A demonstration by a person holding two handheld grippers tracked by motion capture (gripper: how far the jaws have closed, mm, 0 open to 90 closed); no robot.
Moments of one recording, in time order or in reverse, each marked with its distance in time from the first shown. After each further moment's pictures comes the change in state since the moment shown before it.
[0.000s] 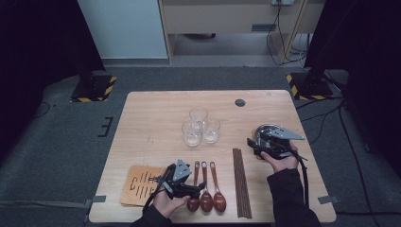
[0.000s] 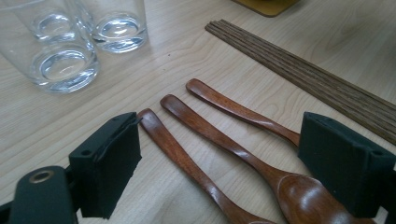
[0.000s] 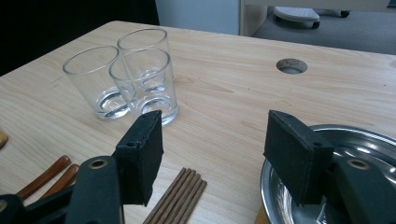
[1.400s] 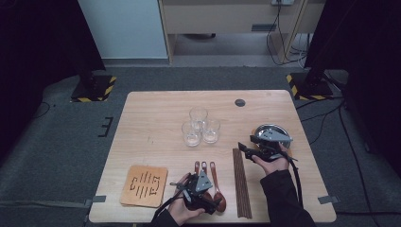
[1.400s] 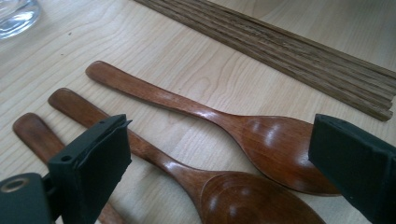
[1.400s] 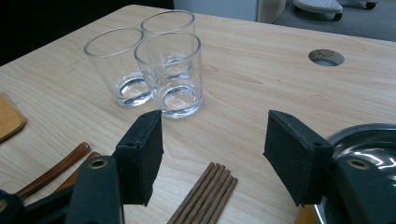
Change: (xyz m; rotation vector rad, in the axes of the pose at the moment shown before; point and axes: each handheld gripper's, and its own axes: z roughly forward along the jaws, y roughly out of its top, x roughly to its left) left arm -0.043 -0.005 0.037 0.121 -0.120 0.133; right arm 0.022 -0.005 0.016 0.047 0.051 -0.031
